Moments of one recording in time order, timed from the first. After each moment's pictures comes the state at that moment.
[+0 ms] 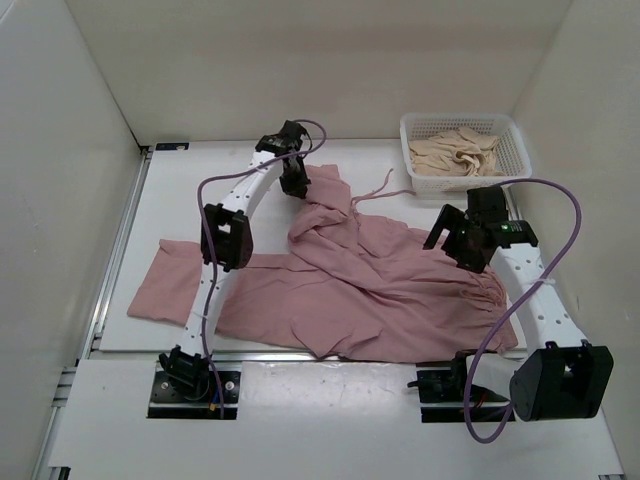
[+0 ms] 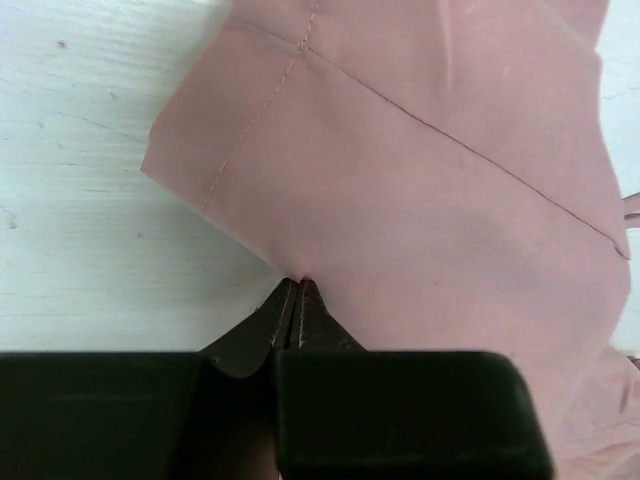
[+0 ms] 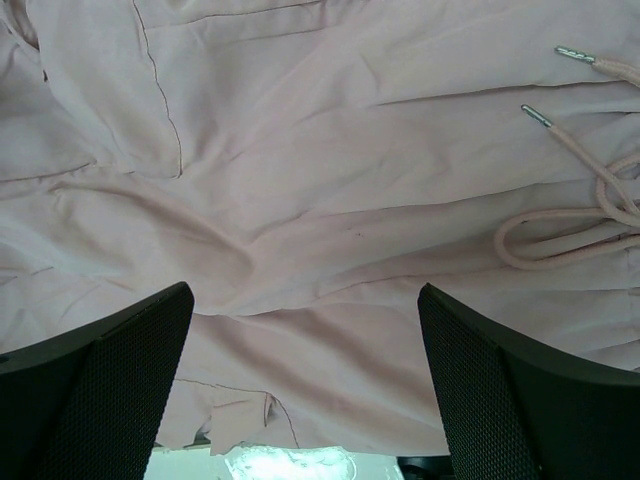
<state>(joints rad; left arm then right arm) -0.40 2.64 2.58 -1.07 0.02 -0.60 0.10 1.17 1.02 -0.87 -0.03 0.53</state>
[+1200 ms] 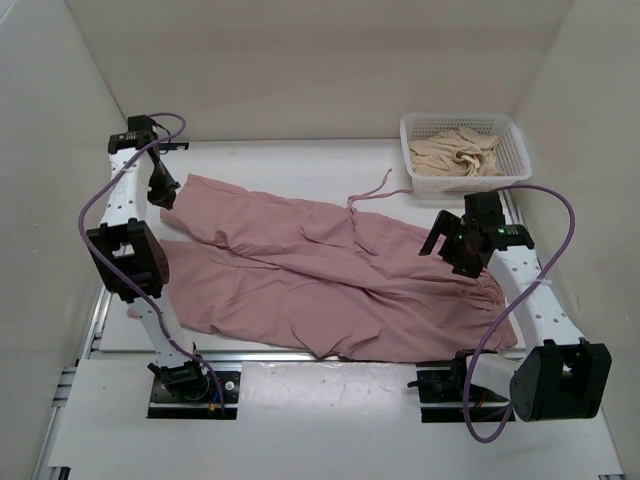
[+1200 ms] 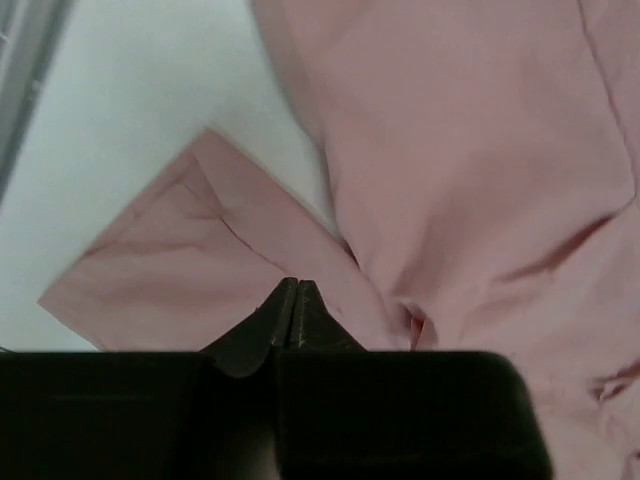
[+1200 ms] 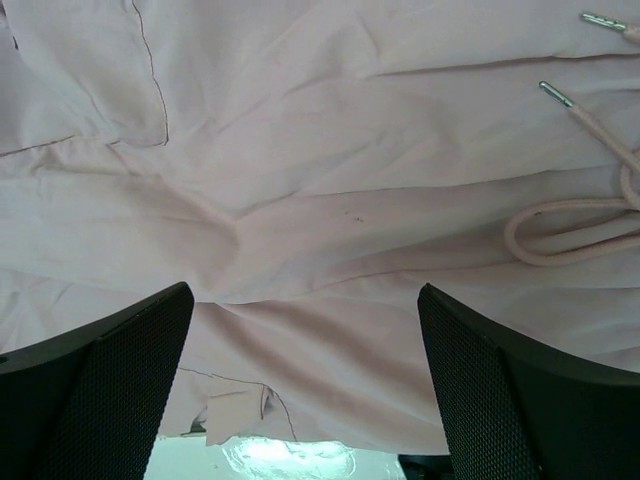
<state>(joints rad) 0.19 1.98 1.97 -1.19 -0.20 -0.41 0.10 1.16 0.96 -0.85 -0.07 0.52</state>
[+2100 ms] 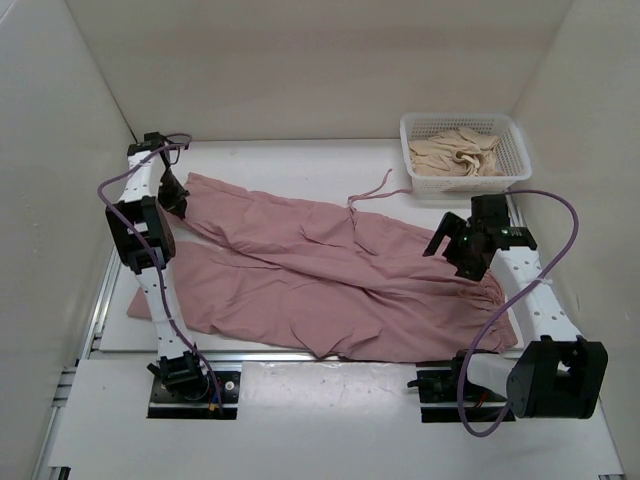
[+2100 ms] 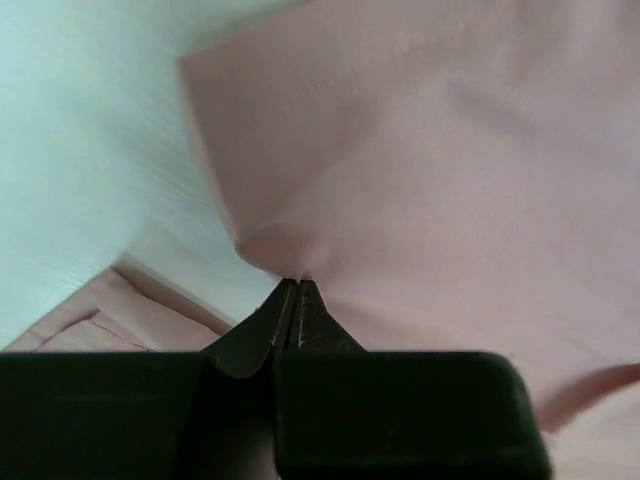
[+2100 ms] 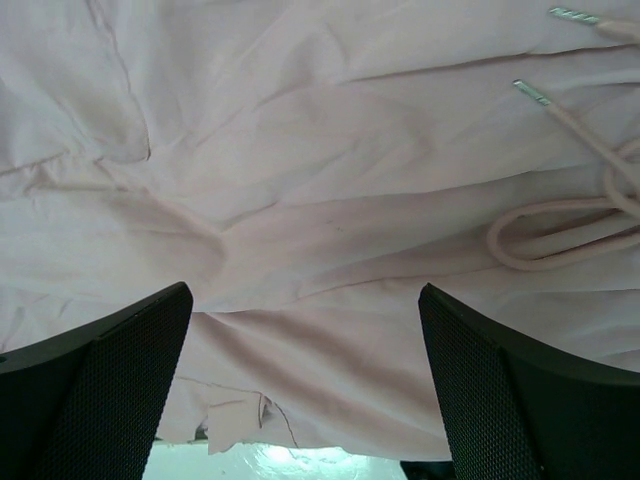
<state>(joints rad) 0.22 2.36 2.10 -1.13 -0.10 -0.44 0.05 1.17 0.93 -0.82 -0.10 0.52</state>
